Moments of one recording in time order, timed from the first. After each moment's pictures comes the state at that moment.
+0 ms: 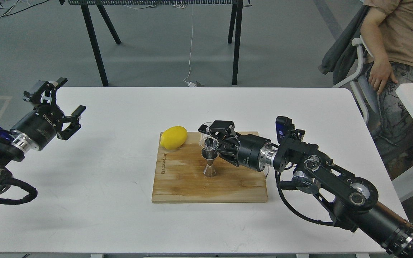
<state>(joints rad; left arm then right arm) -0.50 0.64 -0.69 -0.82 0.33 -0.49 -0.49 0.51 -0.14 0.78 1.23 -0.96 0.33 -0.11</state>
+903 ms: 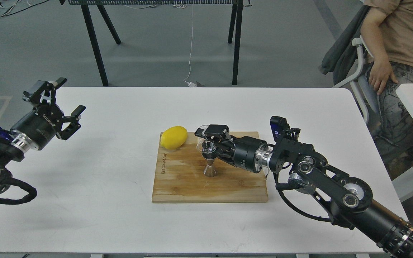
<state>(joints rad) -0.50 0.64 -0.69 -0.82 0.33 -0.49 -0.49 0.52 -0.13 0.75 1.21 -1.05 0.32 -0.10</state>
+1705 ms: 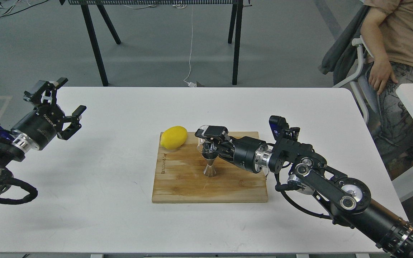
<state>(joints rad) -0.50 0.64 -0.69 -0.82 0.33 -0.49 -0.49 0.53 -0.13 0.74 1.21 -1.12 0.31 -0.08</state>
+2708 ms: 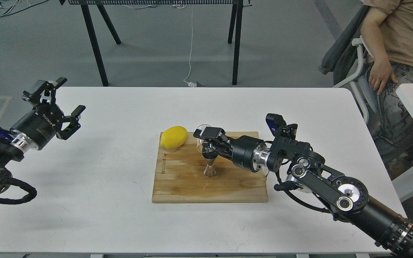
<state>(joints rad) -0.50 0.64 -0.69 -0.82 0.33 -0.49 -0.49 0.55 -0.13 0.71 1.21 -1.22 0.30 -0.07</state>
